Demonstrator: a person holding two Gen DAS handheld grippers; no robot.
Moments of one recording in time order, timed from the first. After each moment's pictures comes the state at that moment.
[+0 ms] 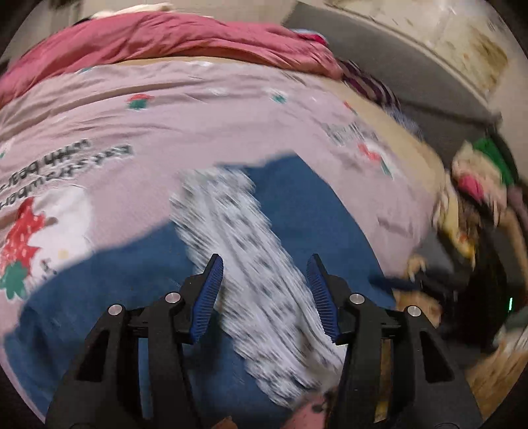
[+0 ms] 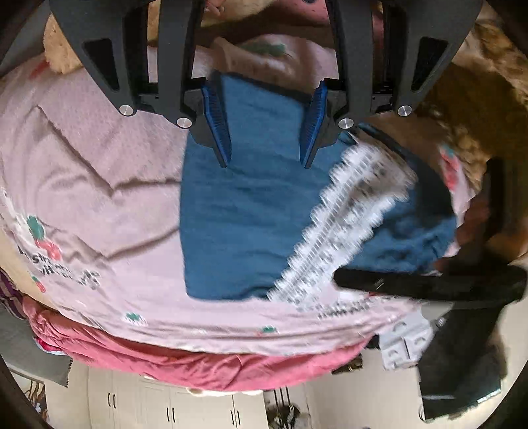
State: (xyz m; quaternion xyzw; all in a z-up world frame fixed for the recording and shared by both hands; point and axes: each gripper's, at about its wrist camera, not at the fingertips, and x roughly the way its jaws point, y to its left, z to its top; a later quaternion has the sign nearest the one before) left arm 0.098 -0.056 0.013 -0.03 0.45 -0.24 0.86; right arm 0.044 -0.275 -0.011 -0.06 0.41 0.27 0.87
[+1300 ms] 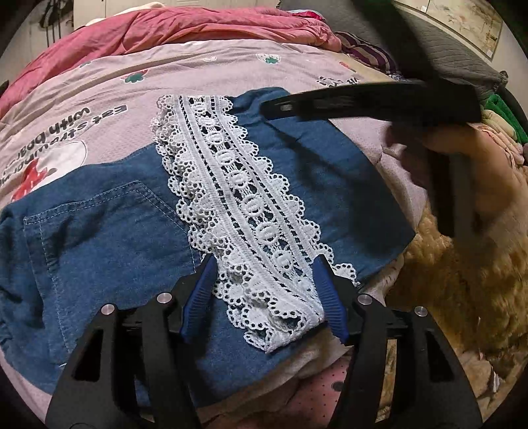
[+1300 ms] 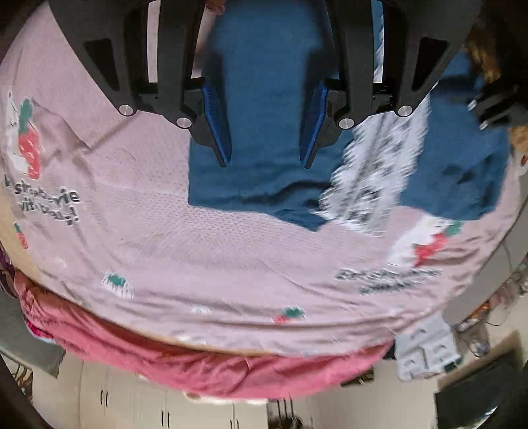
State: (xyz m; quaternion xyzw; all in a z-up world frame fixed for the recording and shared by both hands) left arm 0.045 -0.075 -0.025 0.02 0.47 -0.20 0.86; right arm 0.194 -0.208 0.000 -0.09 0.43 0.25 0.86
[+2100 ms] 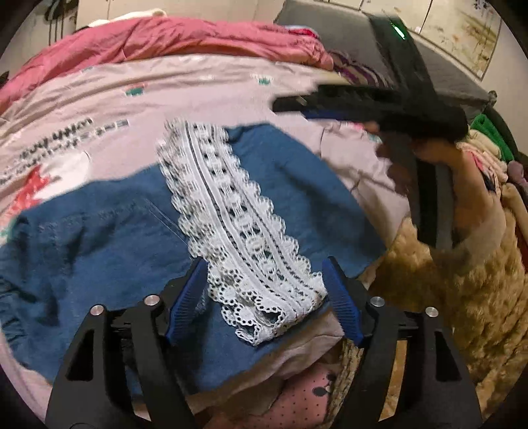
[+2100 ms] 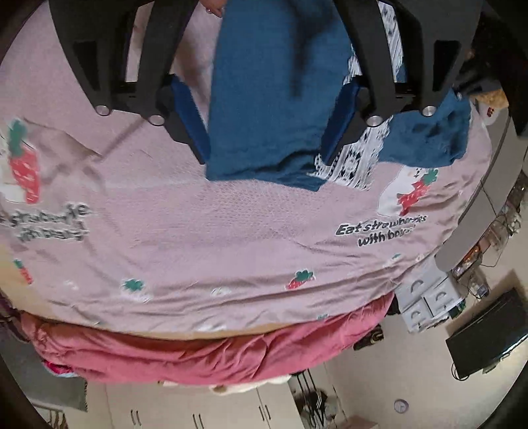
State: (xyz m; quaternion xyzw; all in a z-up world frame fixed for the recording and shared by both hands) left arm 0.039 -0.059 0.007 -0.02 0.44 -0.22 0.87; right arm 0.187 -0.255 0.034 0.02 0.40 0.26 0.88
